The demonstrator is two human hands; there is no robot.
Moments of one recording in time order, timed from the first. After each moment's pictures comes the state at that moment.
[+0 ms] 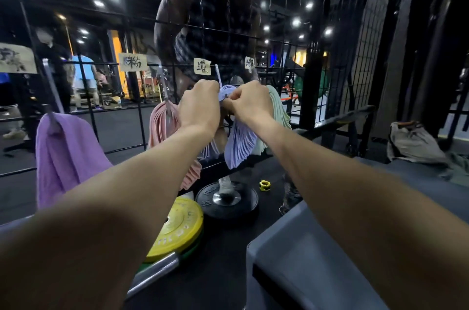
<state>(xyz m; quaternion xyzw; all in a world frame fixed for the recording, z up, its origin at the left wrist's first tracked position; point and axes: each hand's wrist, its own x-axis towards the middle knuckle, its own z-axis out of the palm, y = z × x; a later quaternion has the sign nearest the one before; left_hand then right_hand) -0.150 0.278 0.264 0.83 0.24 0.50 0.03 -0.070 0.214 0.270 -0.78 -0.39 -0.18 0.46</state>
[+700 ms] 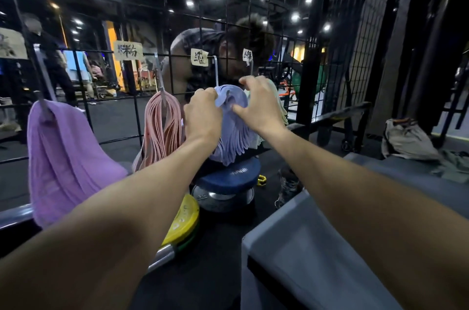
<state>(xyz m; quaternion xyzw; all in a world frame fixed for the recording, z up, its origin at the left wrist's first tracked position) -0.130 0.287 0.230 0.81 0.28 0.51 0.11 -0.051 0.195 0.247 -0.77 -0.45 -0.26 0.39</state>
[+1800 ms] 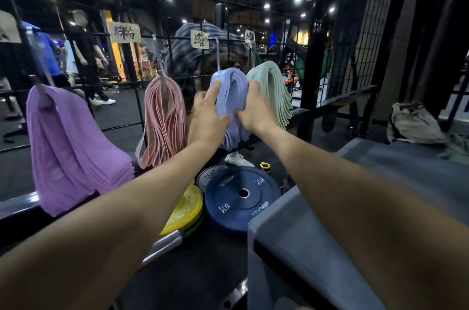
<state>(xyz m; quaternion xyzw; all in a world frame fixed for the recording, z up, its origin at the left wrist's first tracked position) -0.155 0.270 0.202 0.85 0.21 0.43 0.23 -0.059 0.207 0.215 -0.80 -0.41 -0.13 0.42</state>
